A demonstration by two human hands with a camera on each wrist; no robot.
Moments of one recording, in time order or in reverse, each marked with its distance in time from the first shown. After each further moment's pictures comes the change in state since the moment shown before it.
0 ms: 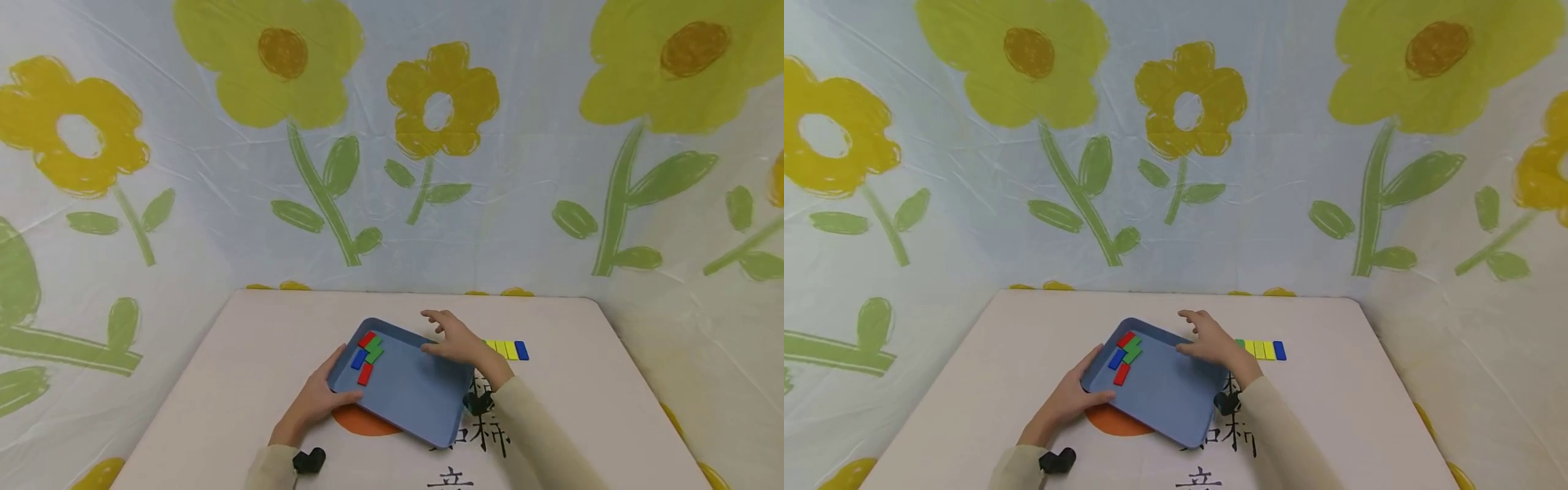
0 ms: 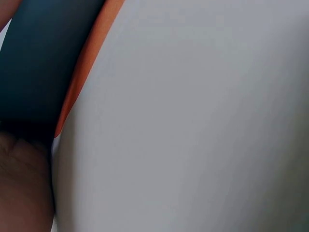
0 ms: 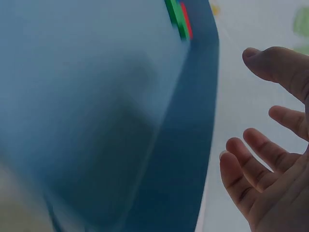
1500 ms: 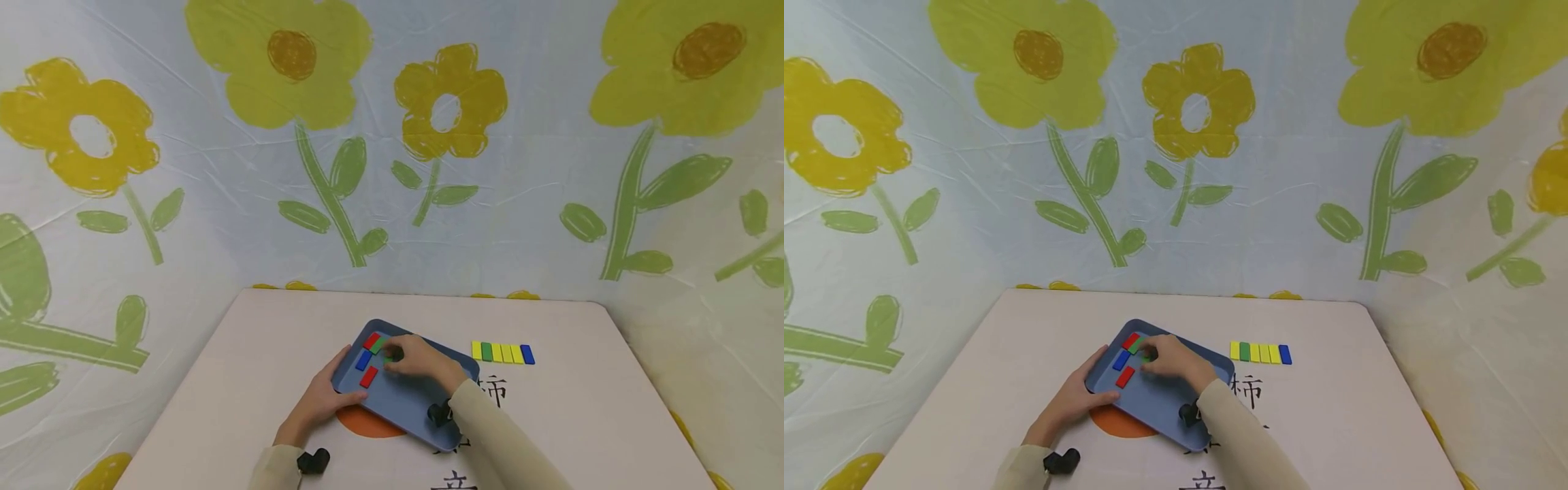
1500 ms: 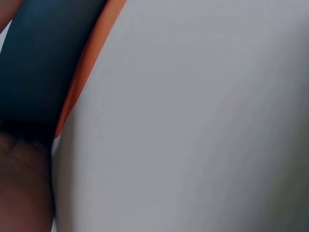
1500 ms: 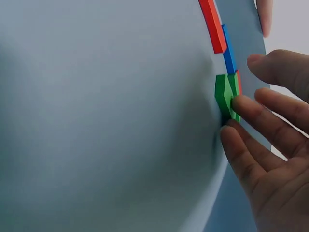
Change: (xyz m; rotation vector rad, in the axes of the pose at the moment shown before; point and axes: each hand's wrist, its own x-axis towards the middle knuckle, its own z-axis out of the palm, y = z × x) left_hand -0.001 -0.001 -0.001 -0.010 -0.002 -0.001; right_hand 0.040 -0.036 0.077 -0.043 -0.176 -0.080
